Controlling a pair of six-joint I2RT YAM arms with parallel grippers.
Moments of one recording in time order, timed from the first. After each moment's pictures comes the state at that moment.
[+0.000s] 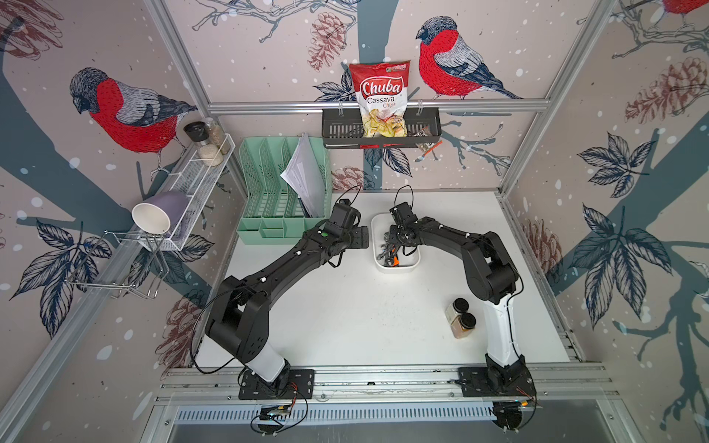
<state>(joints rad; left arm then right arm) -0.54 1.60 1.24 -0.44 -0.11 -0.41 0.58 2.17 1.58 -0.43 0.15 0.58</state>
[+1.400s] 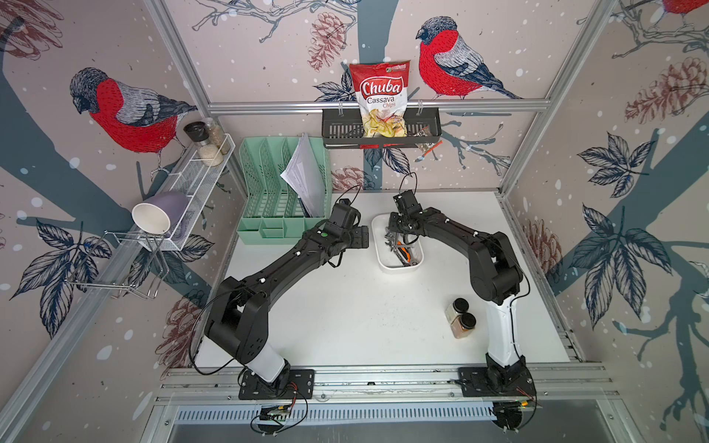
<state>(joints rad) -0.55 1.59 1.24 -0.44 -0.11 -0.42 0.55 2.13 1.66 -0.42 0.09 0.54</state>
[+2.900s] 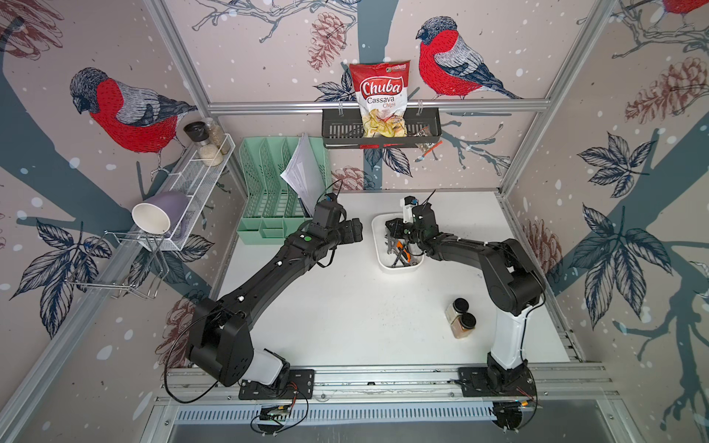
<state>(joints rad) -0.48 1.44 1.19 -0.39 -0.02 -0.50 0.51 1.96 1.19 0.31 -0.26 0.49</state>
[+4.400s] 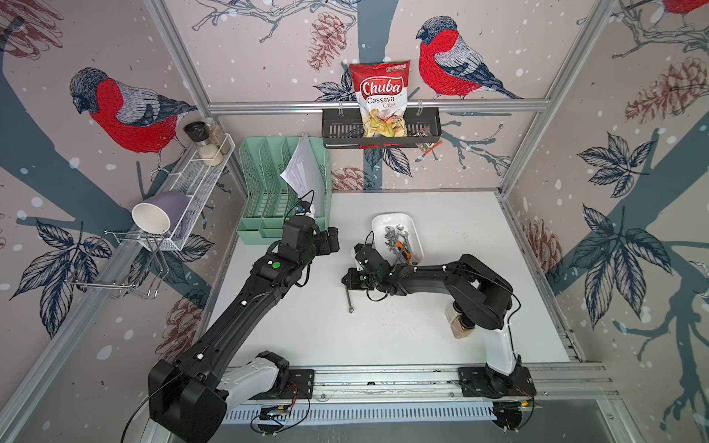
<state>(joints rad) -0.42 1.12 1.00 -0.42 -0.12 -0.39 0.97 2.06 1.19 0.11 -0.20 0.81</state>
